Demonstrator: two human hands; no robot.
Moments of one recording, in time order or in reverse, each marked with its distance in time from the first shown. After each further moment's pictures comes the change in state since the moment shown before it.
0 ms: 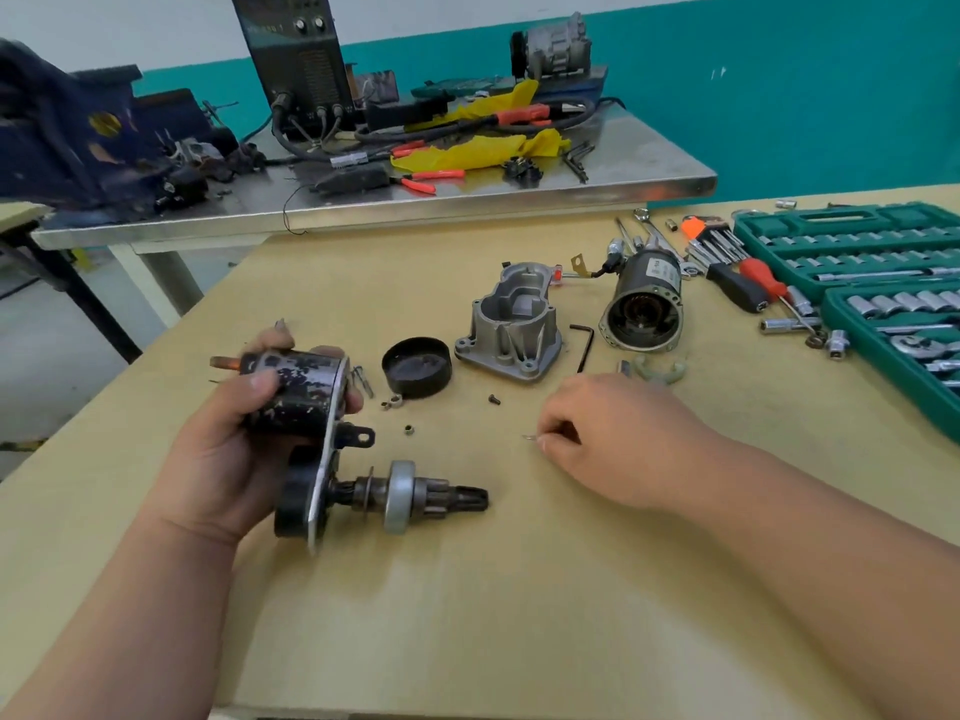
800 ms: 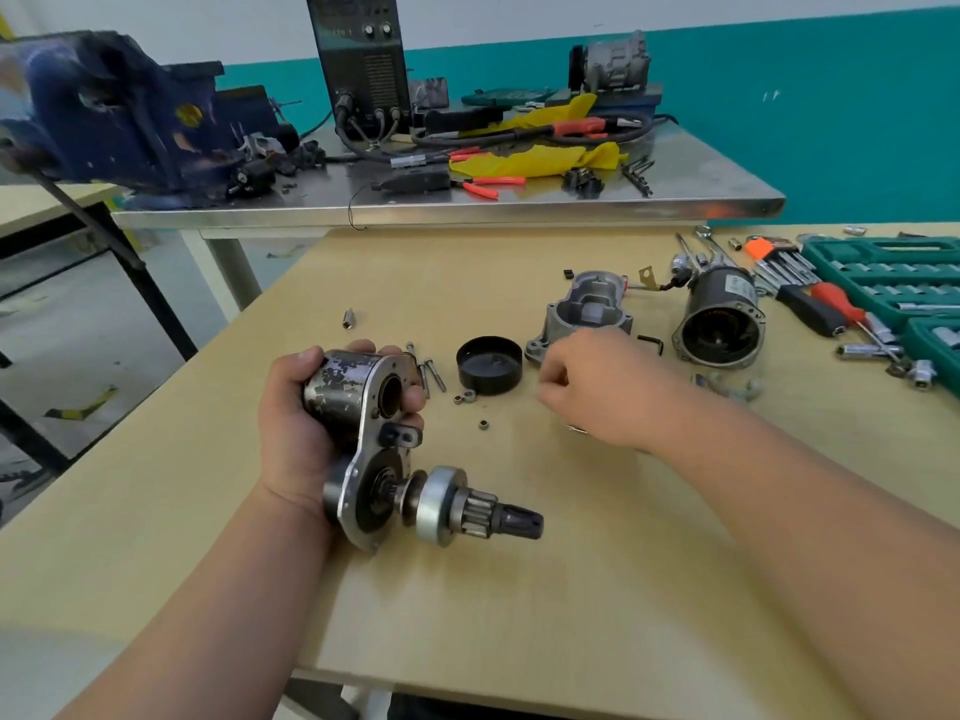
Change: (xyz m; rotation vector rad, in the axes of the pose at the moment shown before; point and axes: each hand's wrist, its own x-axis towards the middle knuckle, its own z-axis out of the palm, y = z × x) left_hand -0.001 0.002 0.005 -0.323 0.283 -0.136; right_hand 0.057 -0.054 -0.016 0.093 0.014 0.026
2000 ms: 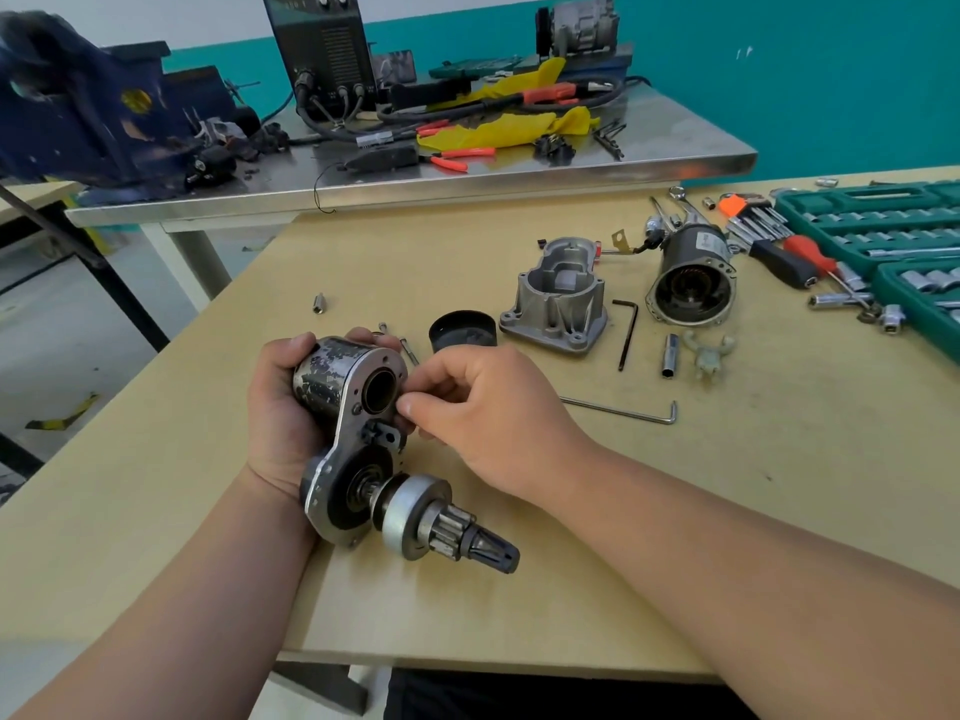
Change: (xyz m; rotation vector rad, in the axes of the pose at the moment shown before) left_hand -0.001 -0.007 0.006 -0.036 -0.129 -0.153; right_hand -0.025 -0.057 0.047 0.914 0.171 -0.076
